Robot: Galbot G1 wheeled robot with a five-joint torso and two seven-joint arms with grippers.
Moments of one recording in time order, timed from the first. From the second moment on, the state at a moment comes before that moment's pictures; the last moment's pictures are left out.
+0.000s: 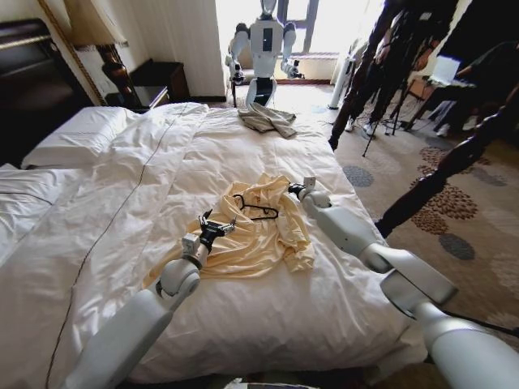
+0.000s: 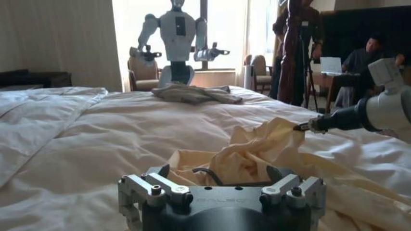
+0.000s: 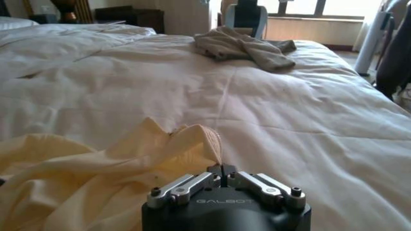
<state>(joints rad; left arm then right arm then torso) 0.98 -0.92 -0.12 -1.95 -0.56 0.16 -0.28 -0.01 1.13 -0.54 0.99 1.01 -0.20 0.18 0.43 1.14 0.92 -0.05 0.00</state>
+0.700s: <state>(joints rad) 1.01 -0.93 -0.12 -1.98 -0.56 0.17 -0.29 0.01 0.87 -0.73 1.56 1.03 -0.21 0.21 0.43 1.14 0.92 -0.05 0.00</state>
